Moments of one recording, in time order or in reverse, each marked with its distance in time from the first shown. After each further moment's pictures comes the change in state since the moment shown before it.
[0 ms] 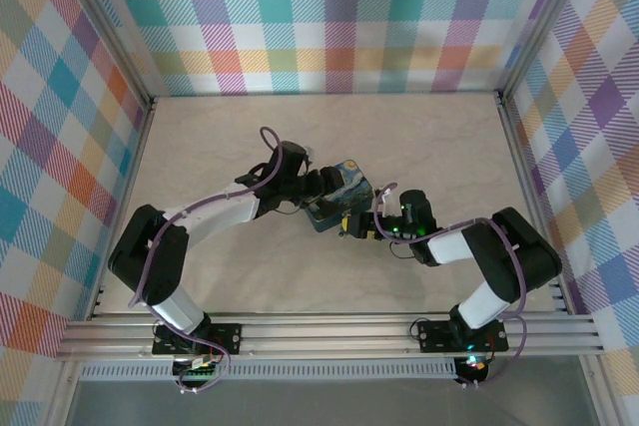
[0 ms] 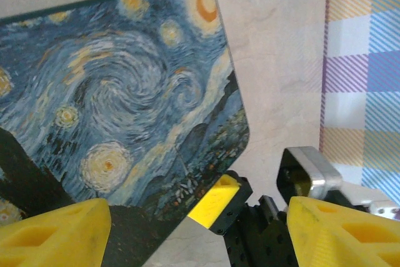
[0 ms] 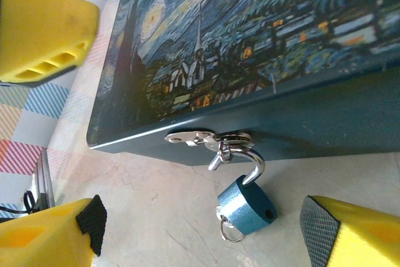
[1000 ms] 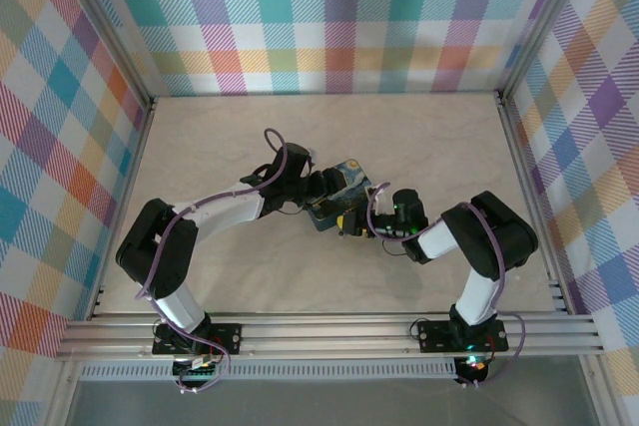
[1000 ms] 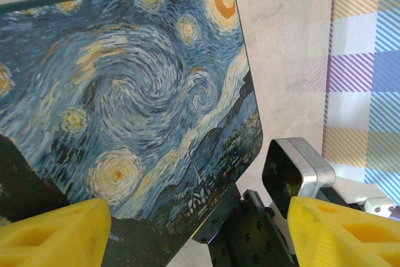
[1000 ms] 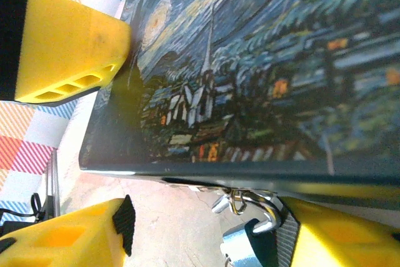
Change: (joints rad) left arm 0.000 0.043 0.000 0.043 0.012 -0.011; right arm 0.026 0.167 0.043 0.188 -0.035 0.041
